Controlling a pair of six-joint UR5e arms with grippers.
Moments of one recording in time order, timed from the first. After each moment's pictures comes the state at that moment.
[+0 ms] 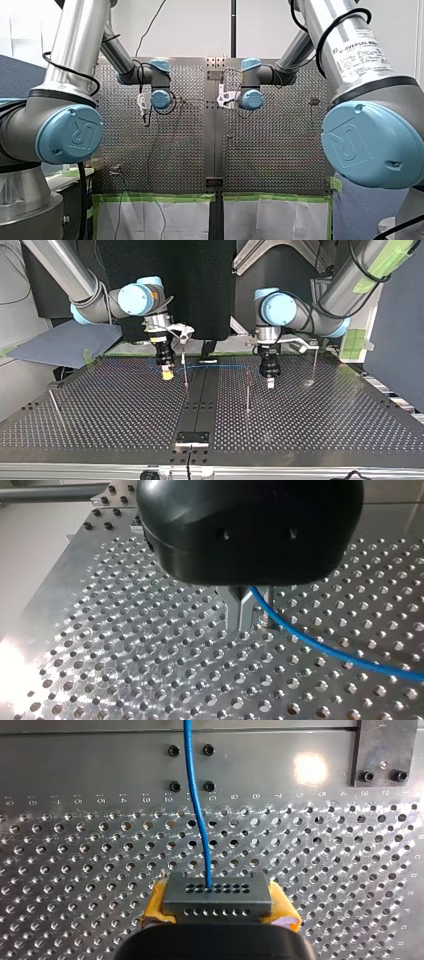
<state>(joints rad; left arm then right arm) -0.26 -1.83 -1.85 -2.46 -1.90 -1.68 2.18 -1.10 1.56 -0.53 1.63 1.59</state>
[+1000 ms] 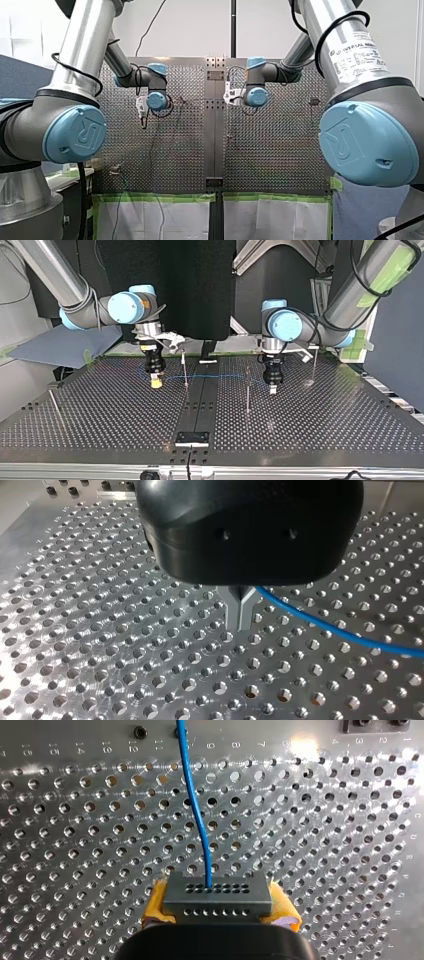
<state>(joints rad) -0.19 -1.89 -1.79 -2.53 -1.80 -1.69 2.13 -1.09 1.51 -0.52 1.63 1.60</state>
